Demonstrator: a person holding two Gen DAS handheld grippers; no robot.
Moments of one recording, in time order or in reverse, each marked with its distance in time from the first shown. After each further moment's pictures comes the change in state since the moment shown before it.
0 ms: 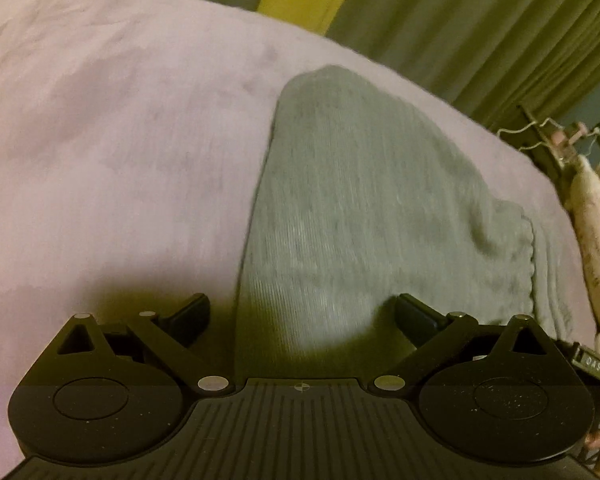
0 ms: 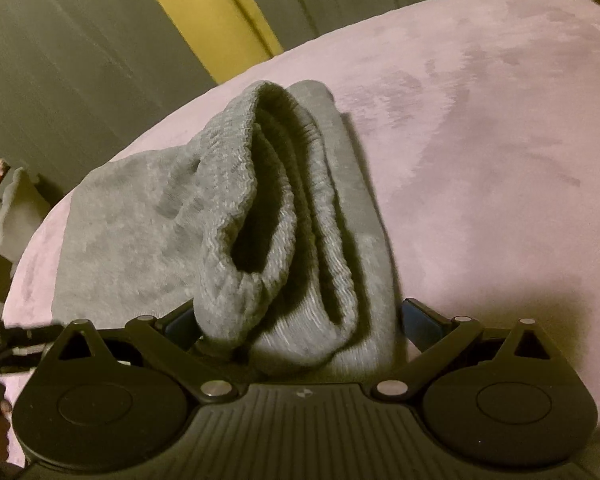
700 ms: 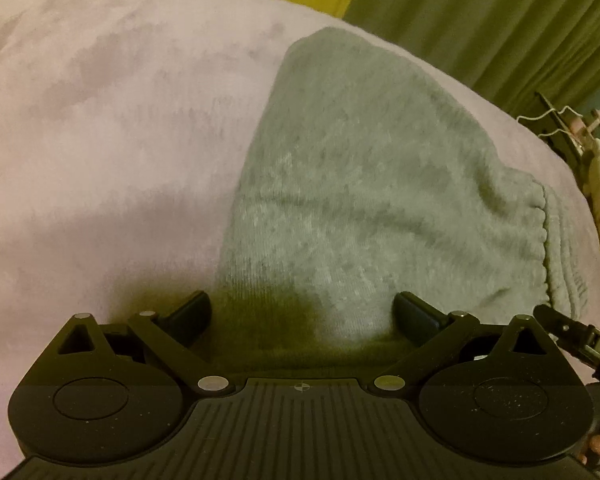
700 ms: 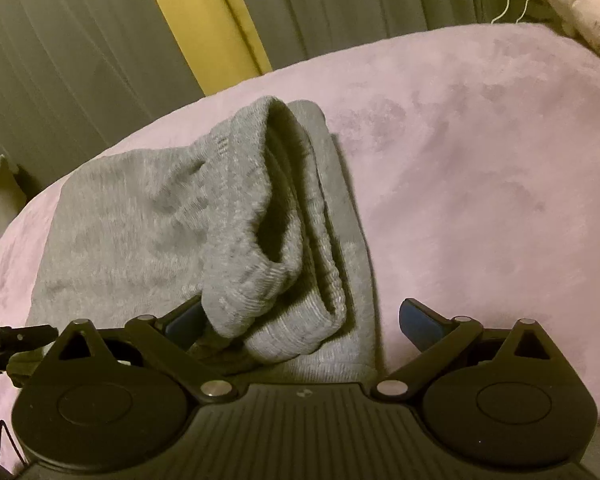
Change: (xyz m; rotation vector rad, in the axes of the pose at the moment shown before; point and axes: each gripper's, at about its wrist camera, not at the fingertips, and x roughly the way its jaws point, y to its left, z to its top) left arm -0.004 -0.017 -0.034 -0.009 0.028 0.091; right arm -0.024 0.015 -0.013 -0.068 -0.068 -0.109
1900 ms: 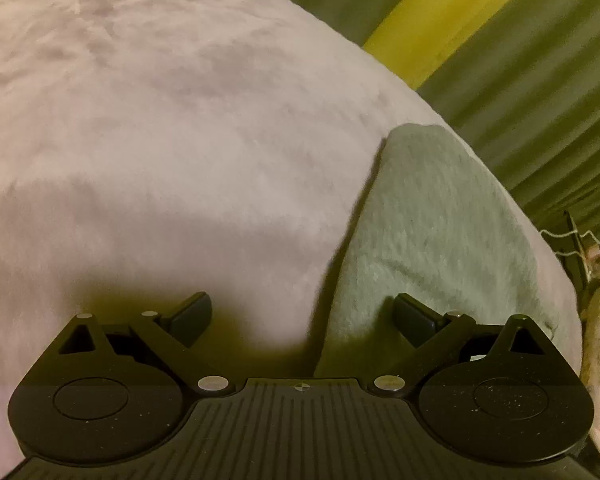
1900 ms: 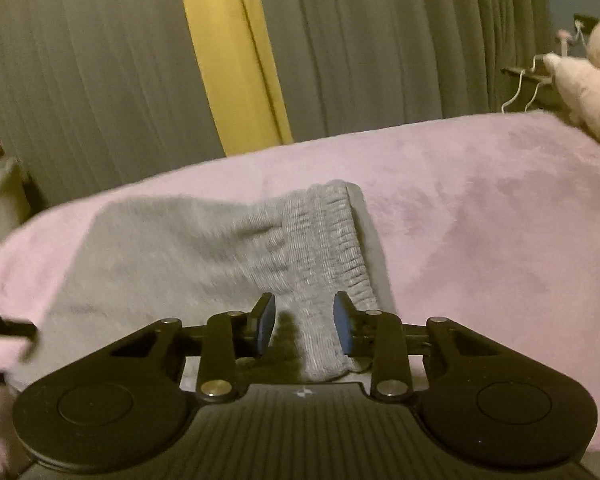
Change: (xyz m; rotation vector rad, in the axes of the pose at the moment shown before) left arm -0.033 0.060 -0.002 -0.333 -0.135 0.010; right arm -0.020 0.041 0.003 -0.148 -0.227 -0.038
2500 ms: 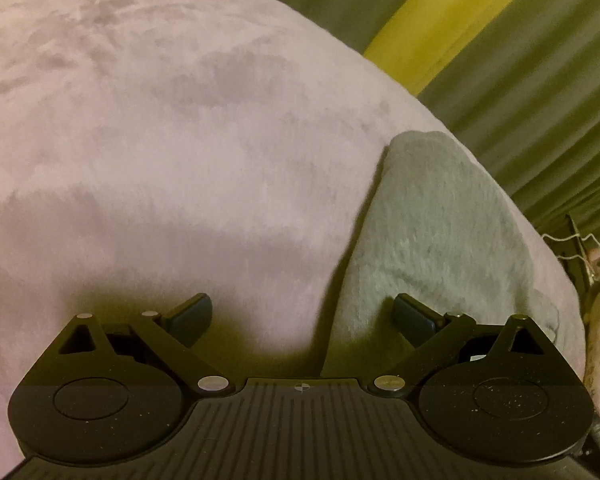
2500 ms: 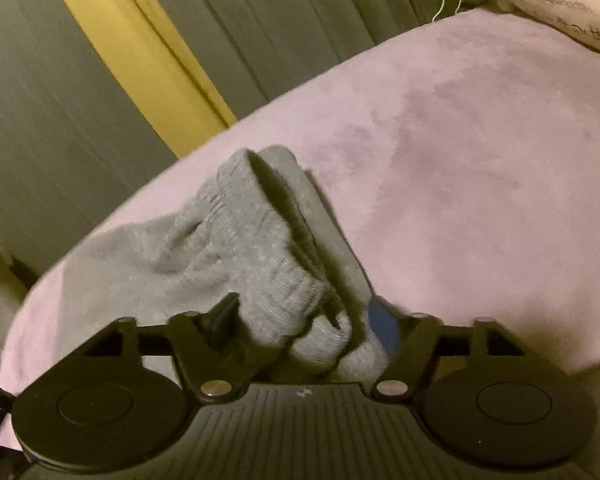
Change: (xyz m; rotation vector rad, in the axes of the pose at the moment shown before) left arm 0.001 0.003 0.004 0.001 -0.025 0.000; right arm 0.004 -0.042 -0.008 0.376 0.087 -0.001
